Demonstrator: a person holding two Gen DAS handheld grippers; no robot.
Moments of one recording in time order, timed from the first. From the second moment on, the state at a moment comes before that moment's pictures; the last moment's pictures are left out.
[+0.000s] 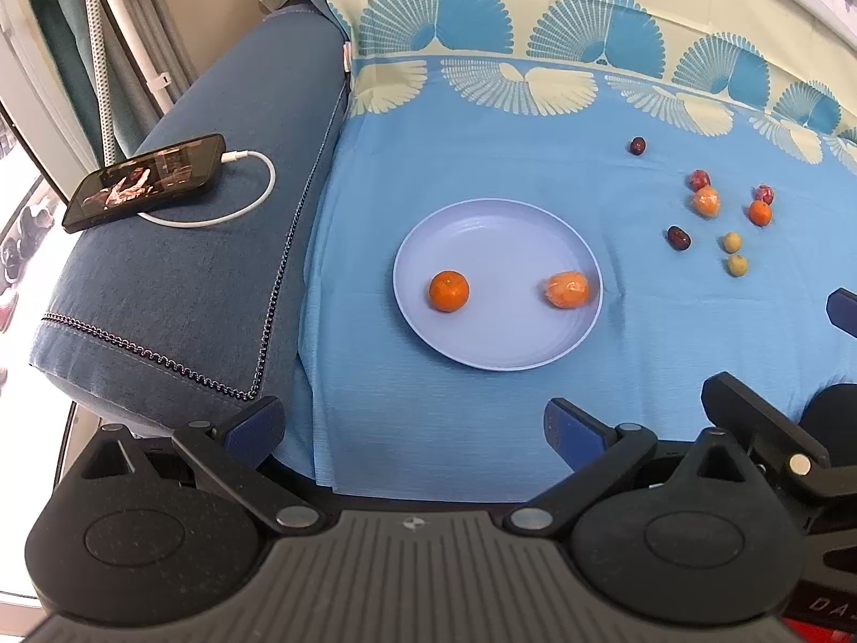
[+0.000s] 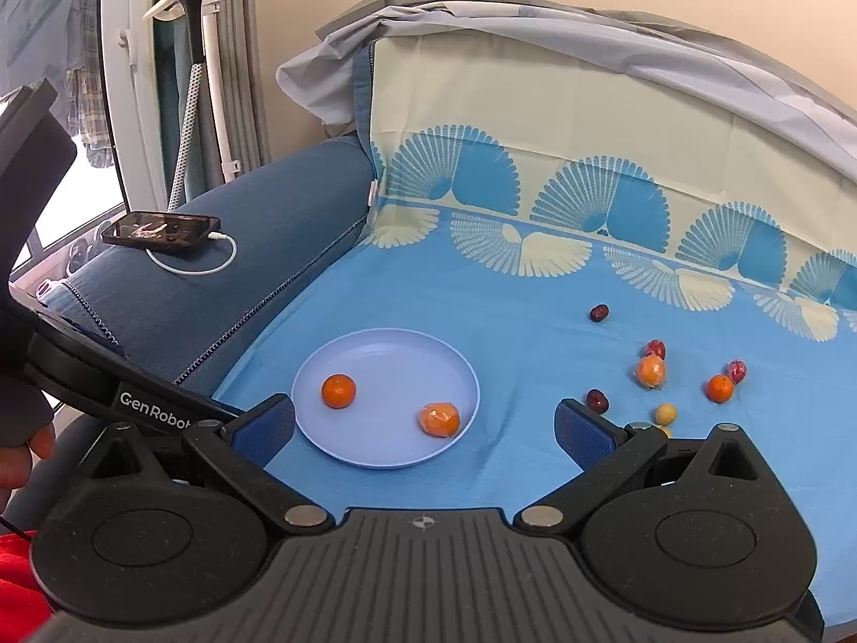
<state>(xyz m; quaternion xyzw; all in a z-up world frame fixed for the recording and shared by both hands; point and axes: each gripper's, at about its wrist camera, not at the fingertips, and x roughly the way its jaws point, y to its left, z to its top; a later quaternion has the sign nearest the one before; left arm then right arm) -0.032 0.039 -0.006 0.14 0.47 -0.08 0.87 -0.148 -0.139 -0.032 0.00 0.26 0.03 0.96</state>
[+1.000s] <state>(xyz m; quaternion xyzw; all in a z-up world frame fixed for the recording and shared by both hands) 0.015 -0.040 -0.028 0.17 0.49 -0.12 0.85 -0.118 -0.221 -0.088 0.09 0.29 -0.09 0.95</state>
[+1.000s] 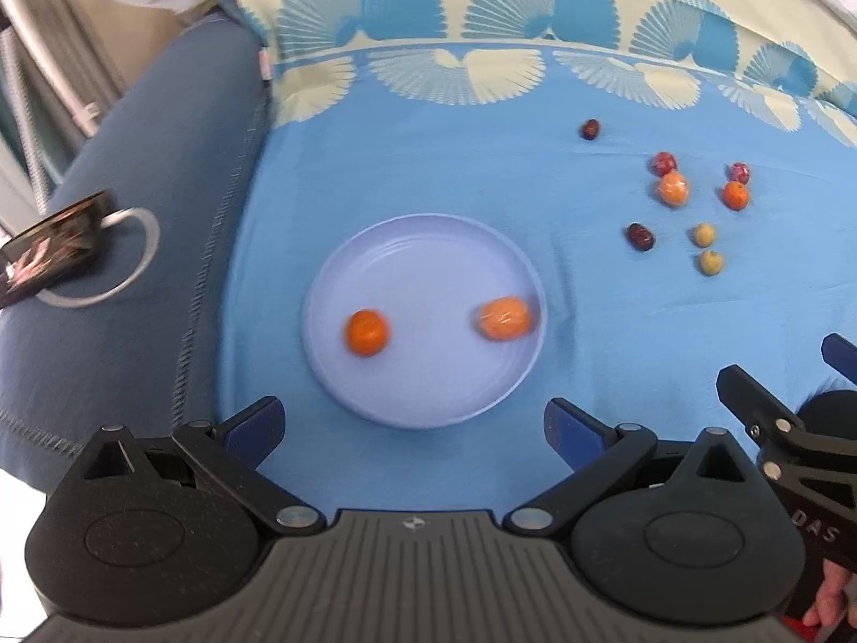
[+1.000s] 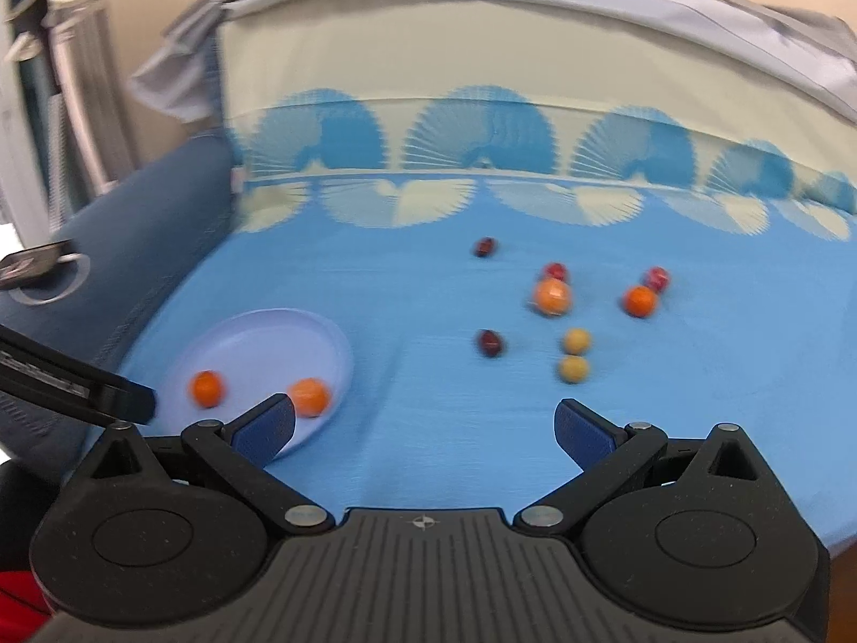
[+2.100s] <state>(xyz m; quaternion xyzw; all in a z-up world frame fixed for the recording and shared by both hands) 0.180 -0.274 -0.197 0.22 0.57 -0.22 0.76 0.022 -0.362 -0.226 0.05 0.32 -0.16 0.93</state>
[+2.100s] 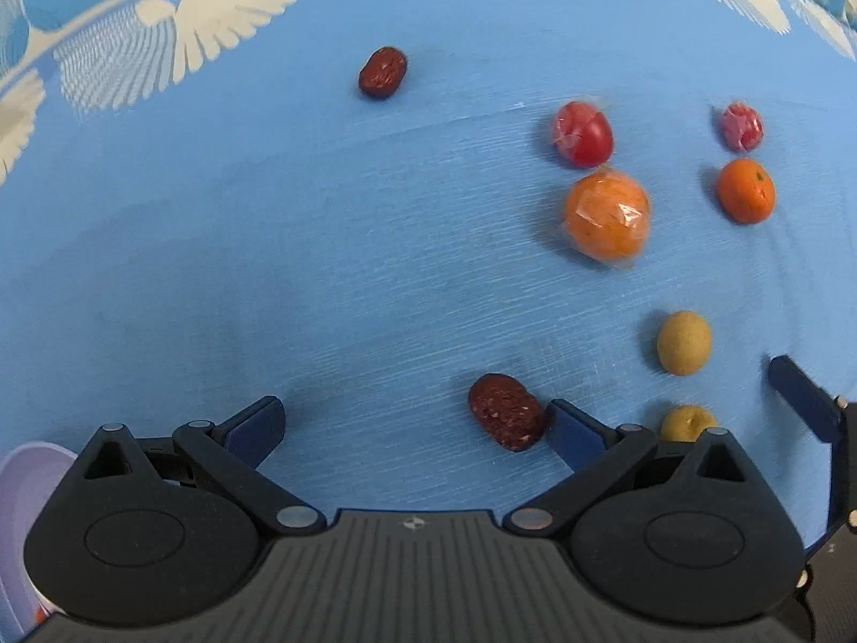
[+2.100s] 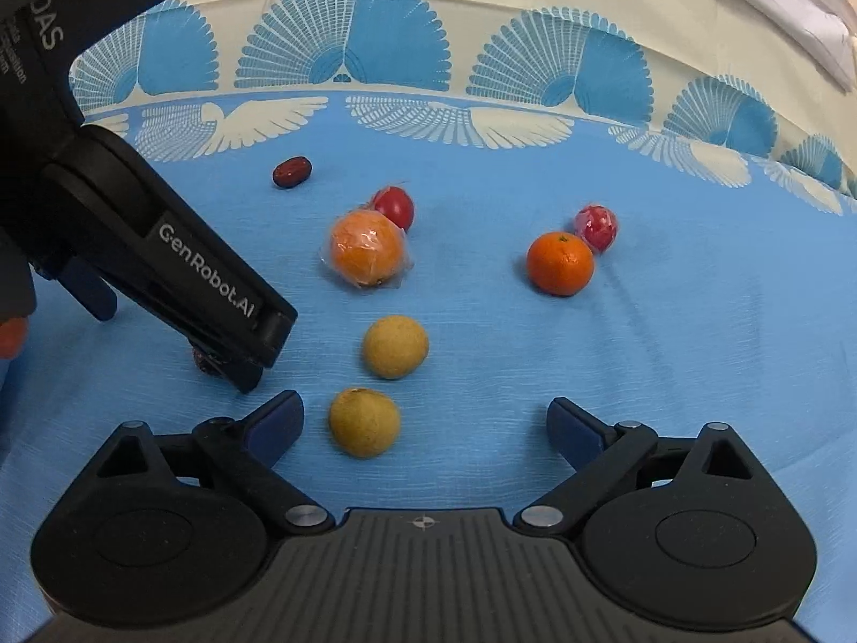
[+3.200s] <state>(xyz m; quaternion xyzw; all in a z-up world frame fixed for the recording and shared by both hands) 0.039 -0.080 -0.025 0.19 0.46 -0.19 0.85 -0.106 -0.281 -0.089 0.08 0.25 -0.06 0.96</state>
